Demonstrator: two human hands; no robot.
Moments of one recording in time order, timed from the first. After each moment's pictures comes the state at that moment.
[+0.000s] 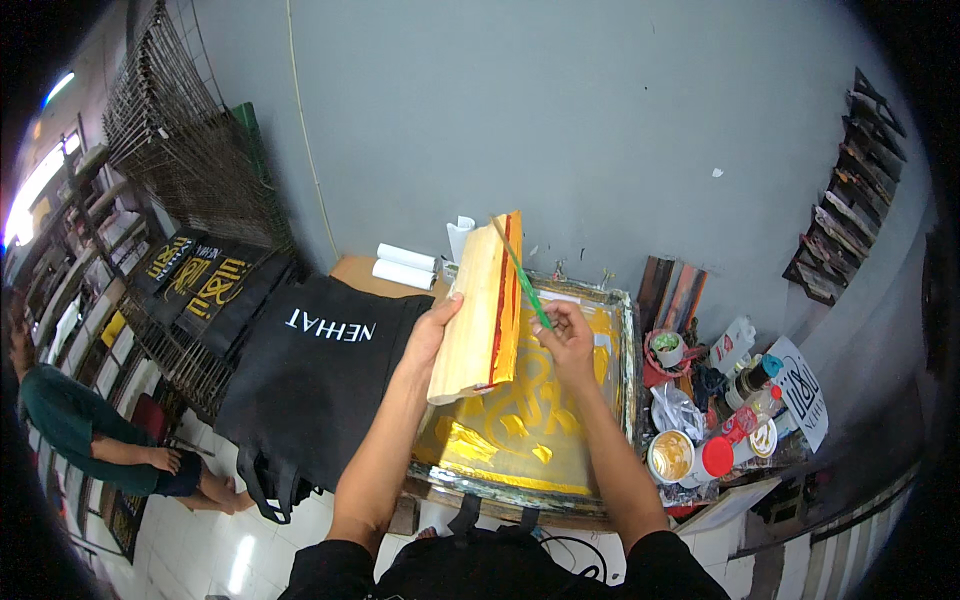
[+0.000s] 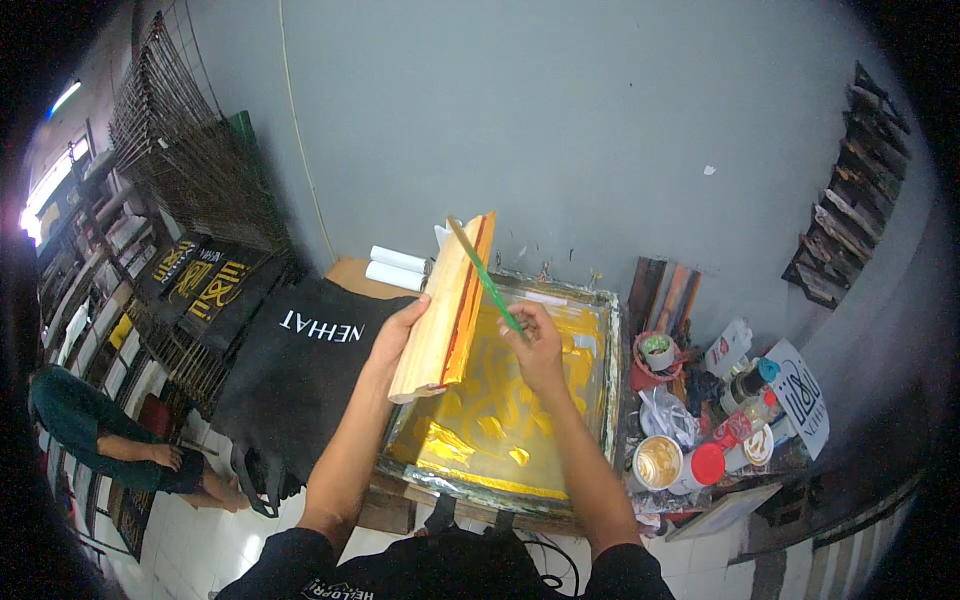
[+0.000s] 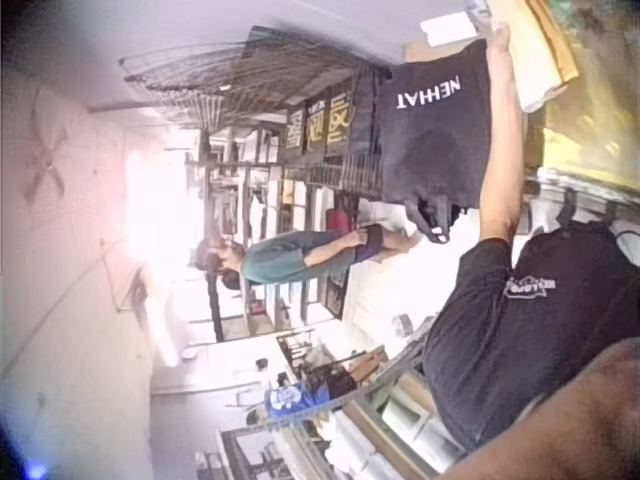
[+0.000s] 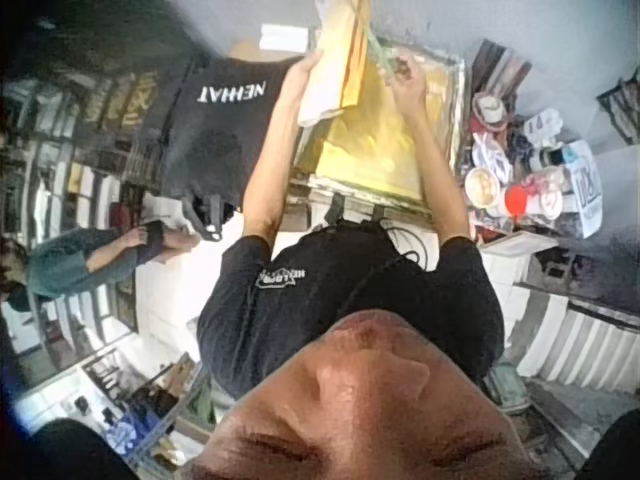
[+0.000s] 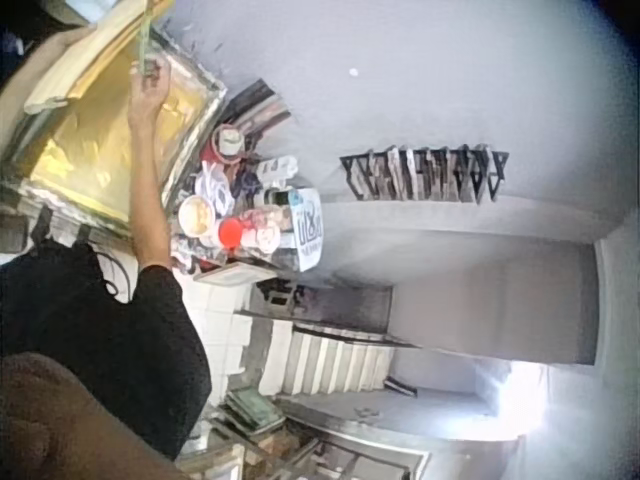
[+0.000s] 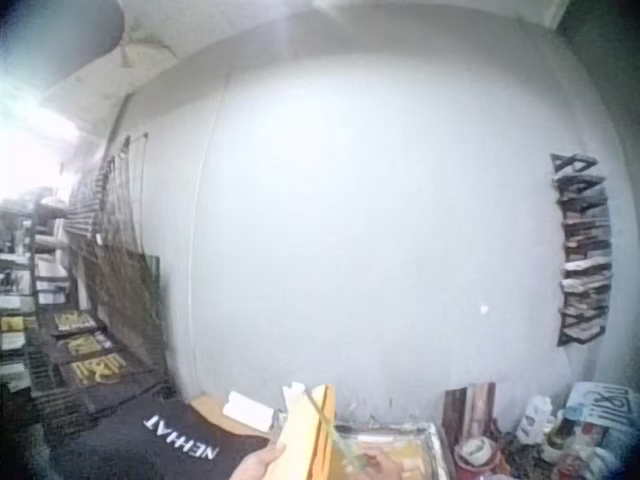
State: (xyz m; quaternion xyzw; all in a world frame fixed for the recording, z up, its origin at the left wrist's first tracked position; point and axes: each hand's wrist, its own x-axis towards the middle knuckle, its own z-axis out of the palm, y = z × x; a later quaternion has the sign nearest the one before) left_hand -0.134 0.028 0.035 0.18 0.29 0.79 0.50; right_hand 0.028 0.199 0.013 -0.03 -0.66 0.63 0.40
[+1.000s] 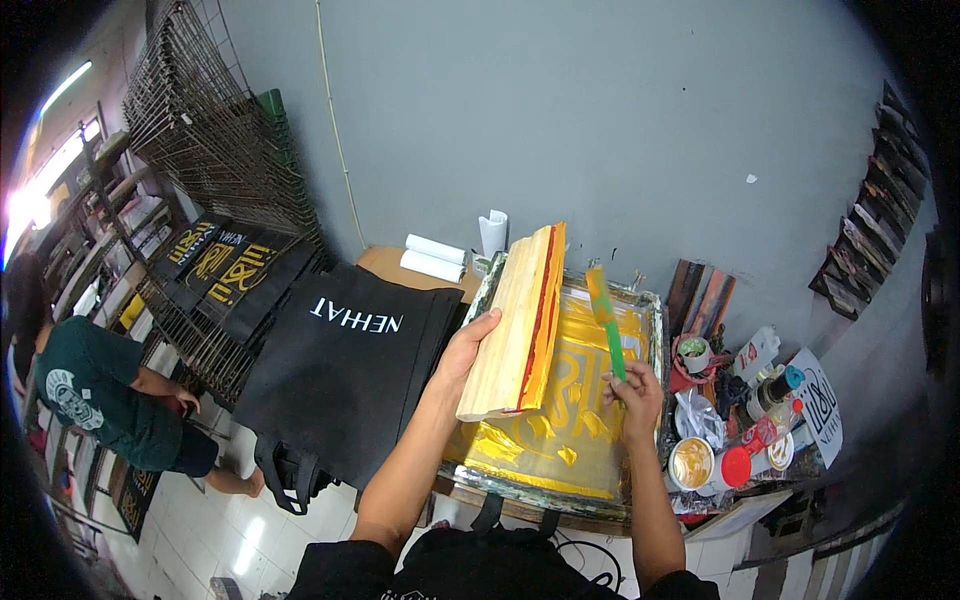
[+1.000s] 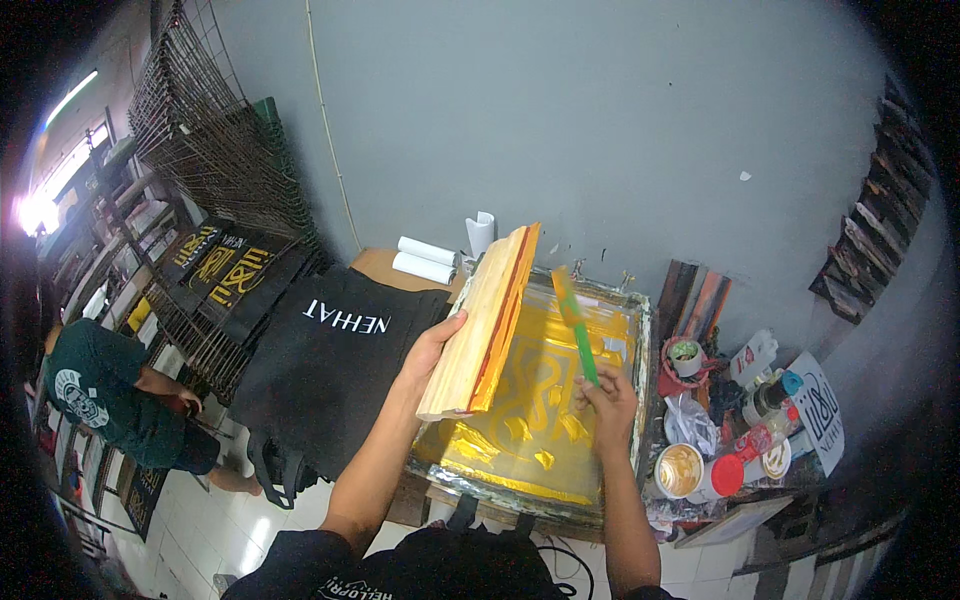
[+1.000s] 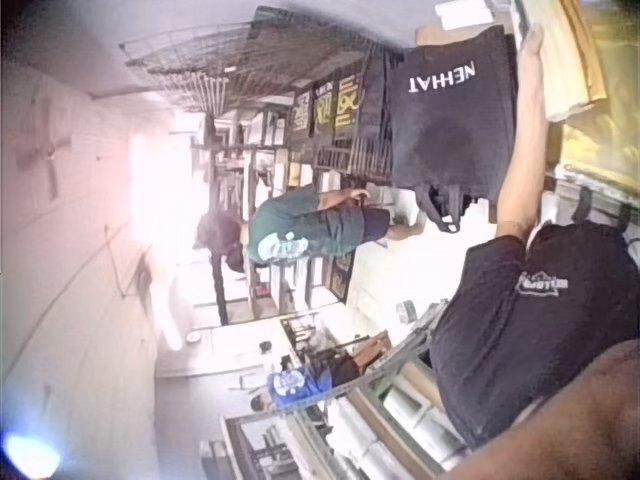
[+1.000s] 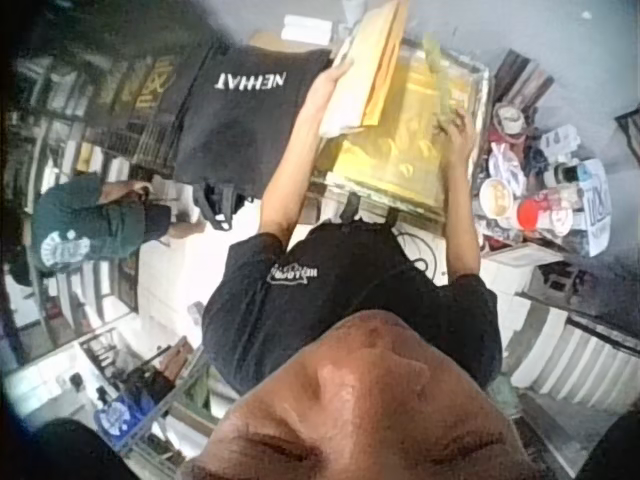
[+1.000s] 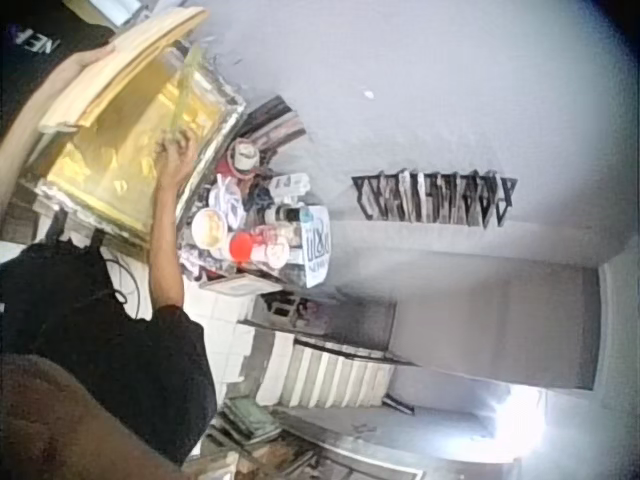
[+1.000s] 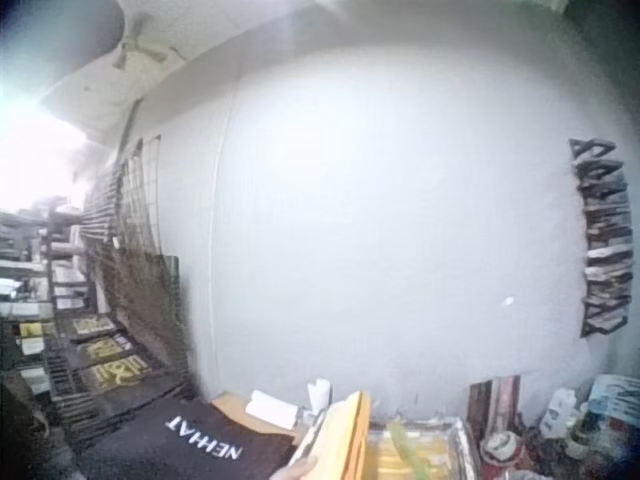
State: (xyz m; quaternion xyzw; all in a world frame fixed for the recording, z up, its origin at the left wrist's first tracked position) left_hand -0.117 0.012 0.022 0.12 0.24 0.80 0.54; right_hand 0.121 0.186 -0.022 -0.20 -0.60 0.67 0.40
